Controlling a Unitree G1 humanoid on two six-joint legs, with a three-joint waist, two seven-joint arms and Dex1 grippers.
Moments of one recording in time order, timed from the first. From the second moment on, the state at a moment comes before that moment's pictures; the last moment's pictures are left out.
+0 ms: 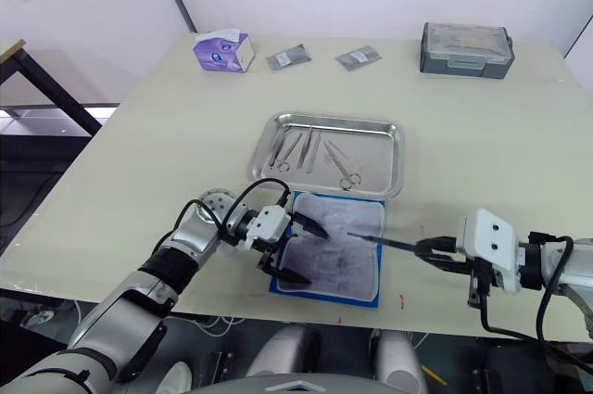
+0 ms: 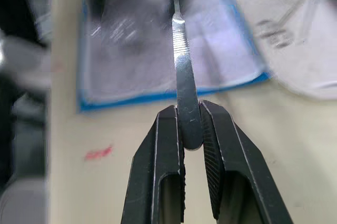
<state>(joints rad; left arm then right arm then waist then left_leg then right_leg) -0.55 0.50 -0.48 0.57 -0.26 -0.36 -1.57 0.18 -0.89 -0.24 -0.60 0.48 0.43 1.00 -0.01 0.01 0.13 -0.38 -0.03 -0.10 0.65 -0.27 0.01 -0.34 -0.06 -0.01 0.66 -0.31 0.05</state>
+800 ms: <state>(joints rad) -0.54 0.50 -0.47 0.57 -0.26 -0.36 -1.58 -0.47 -0.38 0.15 -0.22 0.22 0.79 0.36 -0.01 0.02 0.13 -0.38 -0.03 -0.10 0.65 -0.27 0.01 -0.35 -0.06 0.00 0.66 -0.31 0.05</state>
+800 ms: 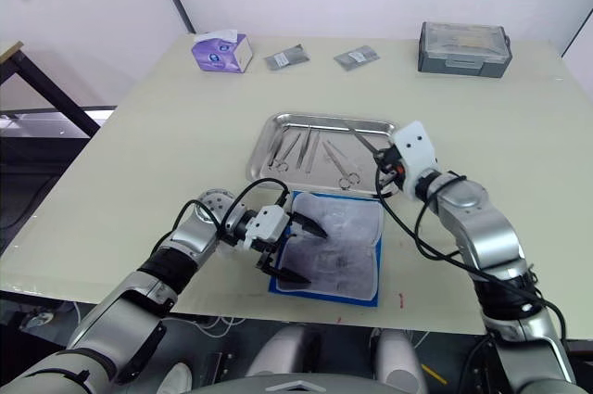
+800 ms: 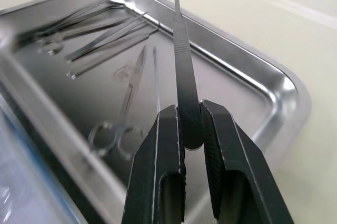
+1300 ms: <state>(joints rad) -0.54 0.50 -0.46 0.56 -0.26 -0.36 -1.58 -0.55 -0.34 0.19 -0.03 0.12 0.83 0.34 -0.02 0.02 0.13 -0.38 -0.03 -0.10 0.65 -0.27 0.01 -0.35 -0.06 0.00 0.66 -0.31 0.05</state>
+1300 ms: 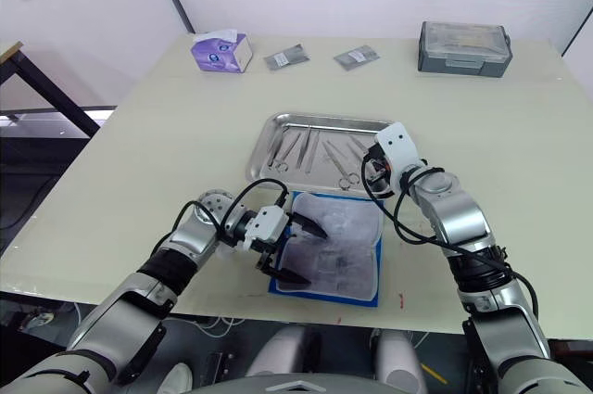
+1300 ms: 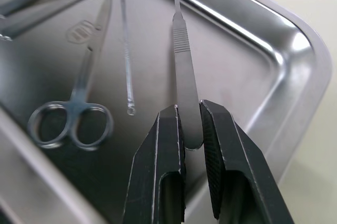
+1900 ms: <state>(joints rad) -0.51 0.50 -0.43 0.54 -0.25 -0.35 -1.58 -0.50 -0.33 0.15 -0.14 0.13 0.70 0.40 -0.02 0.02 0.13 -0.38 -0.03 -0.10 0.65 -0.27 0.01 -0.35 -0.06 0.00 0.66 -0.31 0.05</state>
